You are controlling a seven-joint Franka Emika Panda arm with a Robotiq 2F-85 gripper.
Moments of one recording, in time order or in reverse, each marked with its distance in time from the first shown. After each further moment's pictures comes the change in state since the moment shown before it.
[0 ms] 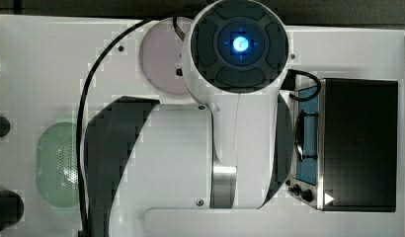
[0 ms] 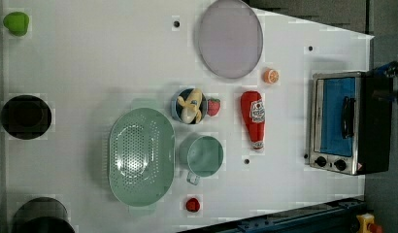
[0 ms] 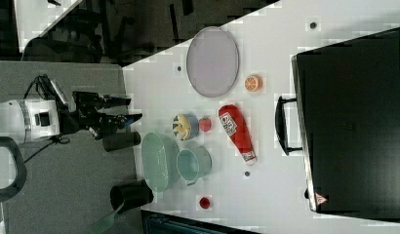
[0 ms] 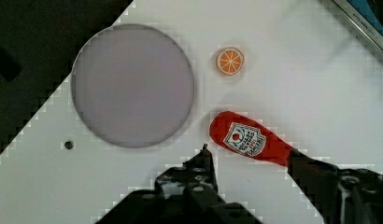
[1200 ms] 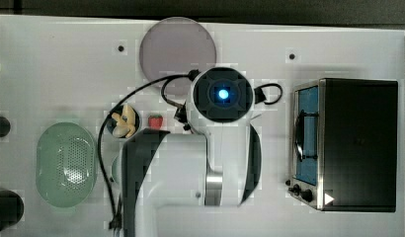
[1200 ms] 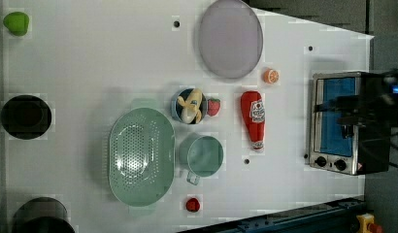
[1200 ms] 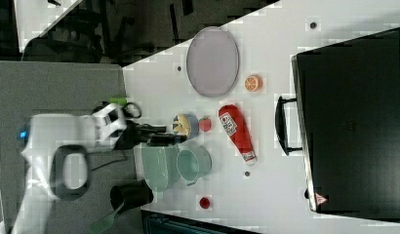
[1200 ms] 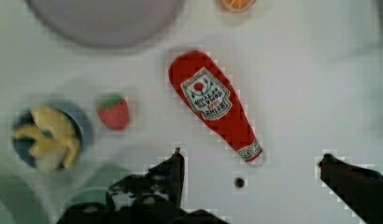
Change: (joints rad) arm -0.083 -0.013 0.084 -0.365 0.002 0.212 -0.574
